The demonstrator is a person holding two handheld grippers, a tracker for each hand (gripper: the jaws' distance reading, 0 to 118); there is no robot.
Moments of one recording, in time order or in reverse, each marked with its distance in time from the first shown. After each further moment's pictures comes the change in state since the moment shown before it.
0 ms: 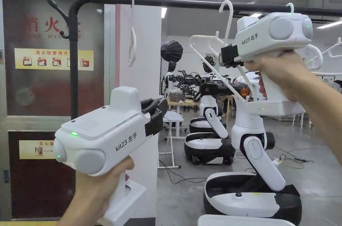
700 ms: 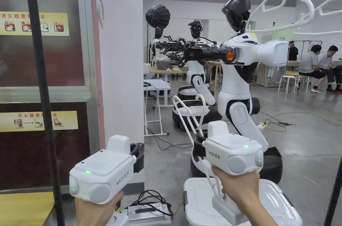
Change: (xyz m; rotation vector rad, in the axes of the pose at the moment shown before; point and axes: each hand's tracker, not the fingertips) left arm -0.033 -0.210 -0.060 -0.340 0.149 0.076; right arm -0.009 -0.320 -0.103 -0.107 0.003 -0.081
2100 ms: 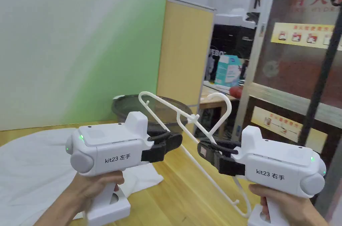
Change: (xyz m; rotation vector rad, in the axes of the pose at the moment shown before) left arm -0.133 0.013 0.450 0.069 0.519 0.005; right arm -0.441 0.057 -0.027 0.111 1.613 0.318
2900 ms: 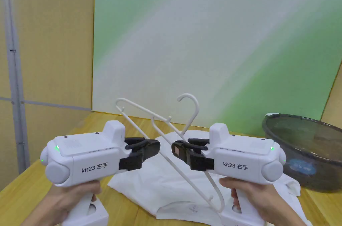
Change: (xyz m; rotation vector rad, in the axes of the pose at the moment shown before) left arm -0.018 -0.029 0.272 -0.068 0.693 0.082; right arm -0.153 0.037 -0.306 -0.027 0.697 0.046
